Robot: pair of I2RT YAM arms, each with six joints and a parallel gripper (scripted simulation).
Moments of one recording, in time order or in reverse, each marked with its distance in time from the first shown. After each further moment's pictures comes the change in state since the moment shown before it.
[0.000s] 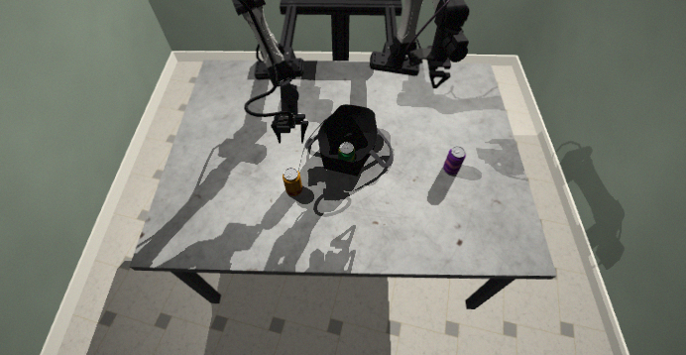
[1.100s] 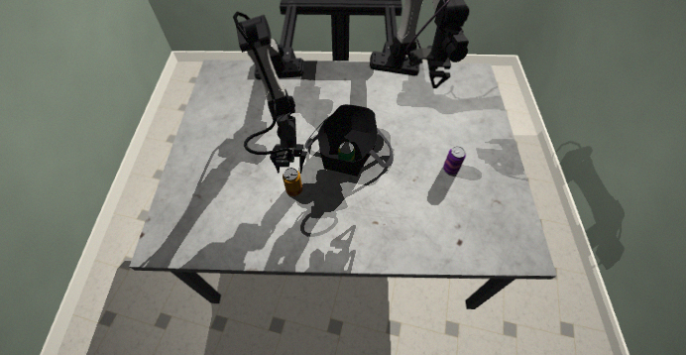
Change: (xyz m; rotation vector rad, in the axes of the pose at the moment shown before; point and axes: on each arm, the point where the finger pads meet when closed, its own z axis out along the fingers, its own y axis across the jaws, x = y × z) left arm 0.000 0.000 0.000 0.000 0.000 0.000; right arm -0.018 -0.007 0.107 0.009 0.050 -0.016
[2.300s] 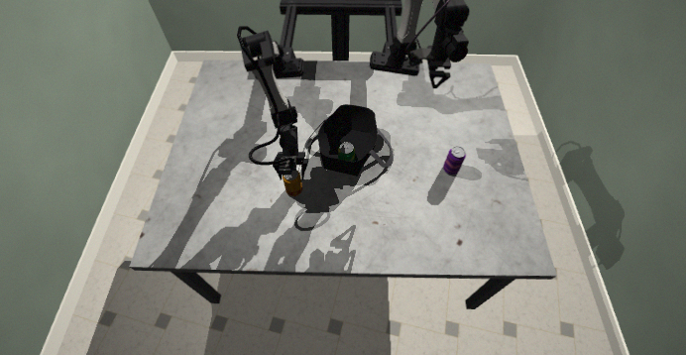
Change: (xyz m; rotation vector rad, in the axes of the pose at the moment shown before) left arm 0.000 0.000 0.000 0.000 0.000 0.000; right arm 0.034 0.001 0.041 -0.003 0.010 -0.006
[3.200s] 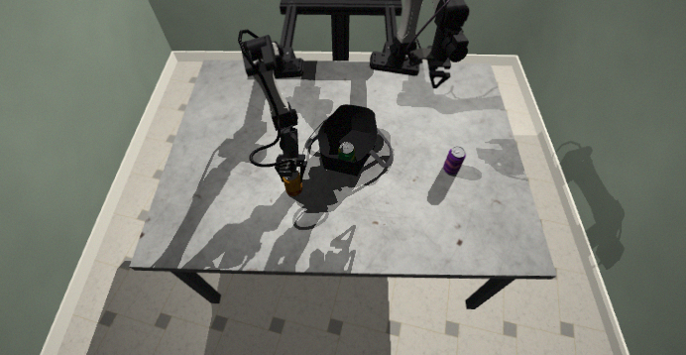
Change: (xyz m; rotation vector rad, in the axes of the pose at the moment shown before) left arm 0.000 0.000 0.000 0.000 0.000 0.000; right arm 0.003 0.000 0.011 -0.001 -0.013 0.004
